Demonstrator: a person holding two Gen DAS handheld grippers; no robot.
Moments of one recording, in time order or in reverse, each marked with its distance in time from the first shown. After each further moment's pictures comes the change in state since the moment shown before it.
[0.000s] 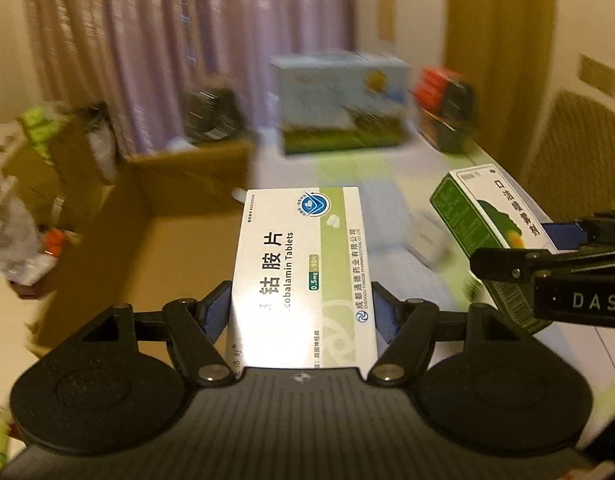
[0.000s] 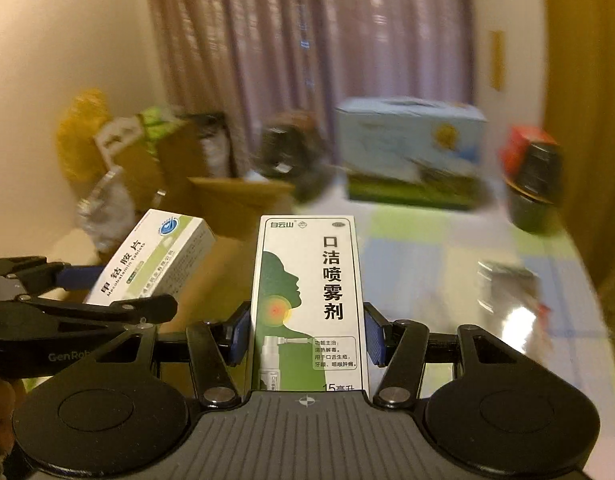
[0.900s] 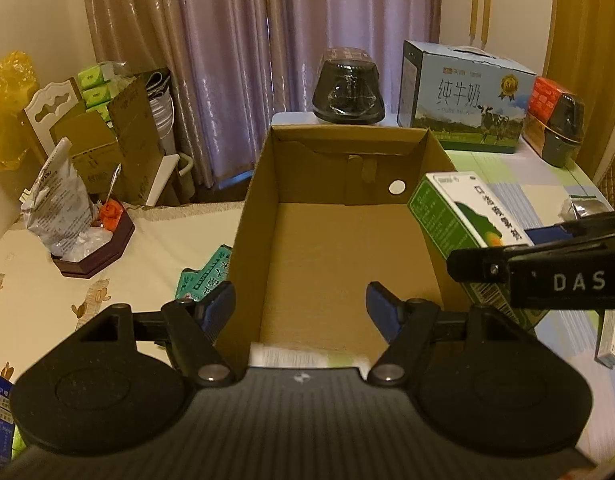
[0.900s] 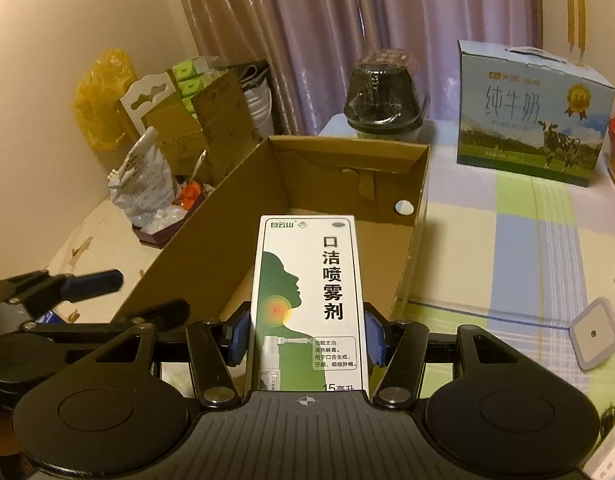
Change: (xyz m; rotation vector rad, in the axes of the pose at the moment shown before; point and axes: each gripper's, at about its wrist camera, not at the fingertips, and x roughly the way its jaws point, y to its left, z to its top) left arm 0.047 0.171 -0.014 -0.077 0.064 0.089; right arm 0.135 0.102 0.023 0.036 0.167 0.094
